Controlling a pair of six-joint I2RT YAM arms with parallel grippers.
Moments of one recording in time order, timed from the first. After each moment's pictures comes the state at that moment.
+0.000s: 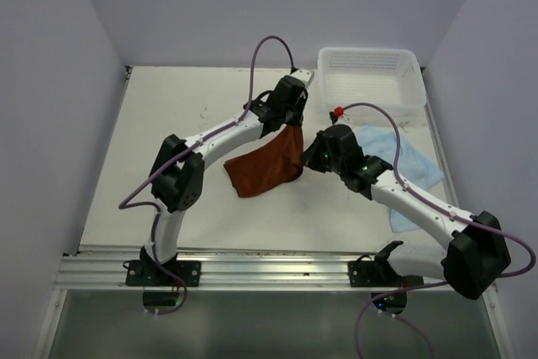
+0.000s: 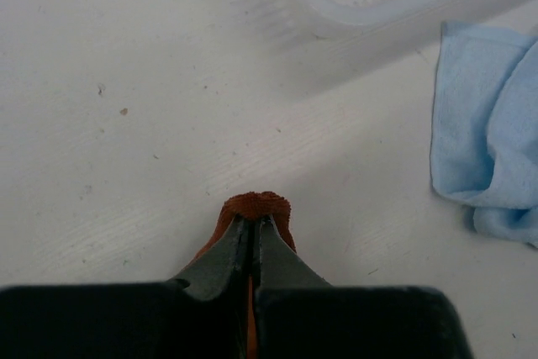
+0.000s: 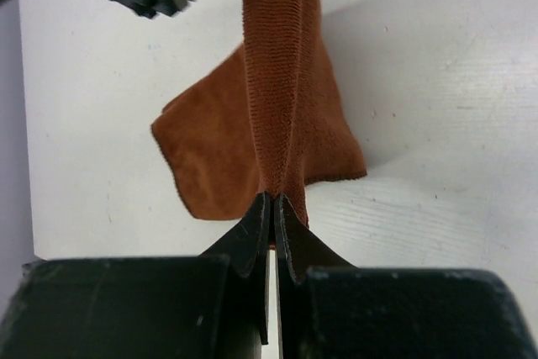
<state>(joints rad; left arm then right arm) -0.73 2.07 1.77 -0.33 -0.19 -0.25 0.64 1.22 0.82 -0.23 0.12 0.83</state>
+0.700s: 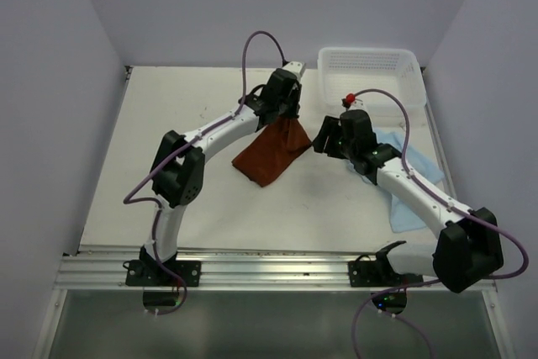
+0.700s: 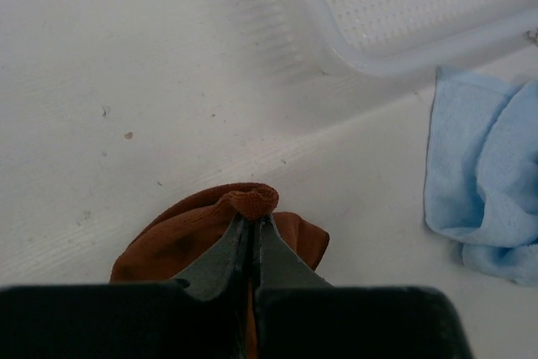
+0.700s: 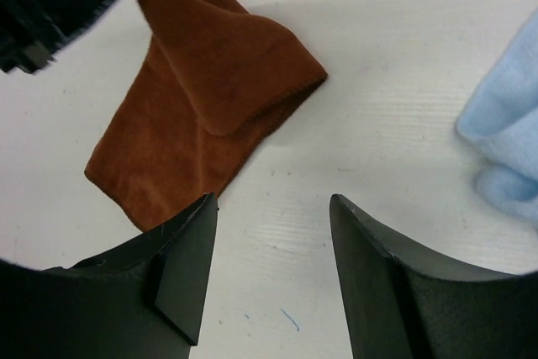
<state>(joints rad) -0.68 2.11 1.82 -0.29 -0.12 -0.31 0.44 1.26 0.91 -0.32 0.11 0.59</state>
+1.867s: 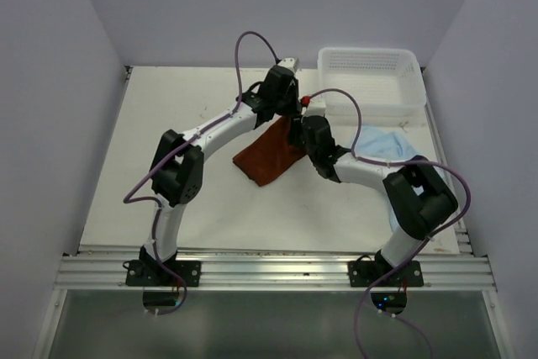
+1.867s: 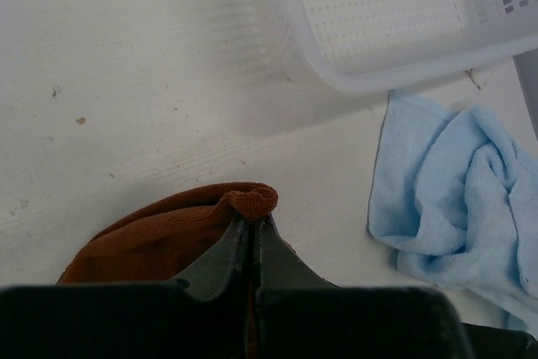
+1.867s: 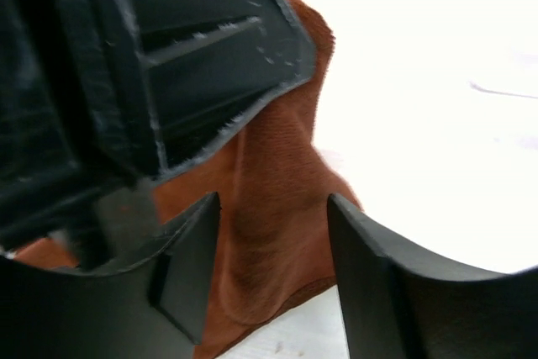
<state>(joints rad) -0.66 2.12 1.83 -0.30 -0.04 -0.49 0.61 1.67 0.90 0.39 0.35 0.28</state>
